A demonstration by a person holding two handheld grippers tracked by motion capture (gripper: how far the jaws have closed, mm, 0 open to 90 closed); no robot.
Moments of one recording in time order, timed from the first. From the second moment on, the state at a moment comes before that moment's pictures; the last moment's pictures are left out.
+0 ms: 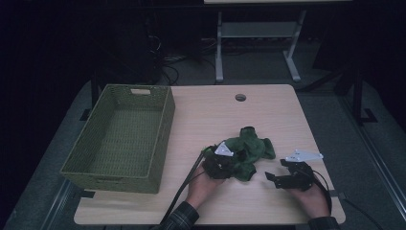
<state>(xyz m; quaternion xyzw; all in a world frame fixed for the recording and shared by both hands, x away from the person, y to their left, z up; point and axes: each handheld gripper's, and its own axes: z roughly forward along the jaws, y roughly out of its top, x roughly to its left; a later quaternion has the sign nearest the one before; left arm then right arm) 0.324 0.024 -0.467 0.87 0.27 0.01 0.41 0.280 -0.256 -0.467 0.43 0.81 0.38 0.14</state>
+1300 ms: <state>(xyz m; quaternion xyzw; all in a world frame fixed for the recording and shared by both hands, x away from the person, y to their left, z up) 0.315 0.055 -0.426 0.85 0.27 0.02 0.45 0.279 -0.230 -0.456 0.37 0.82 0.42 0.09</state>
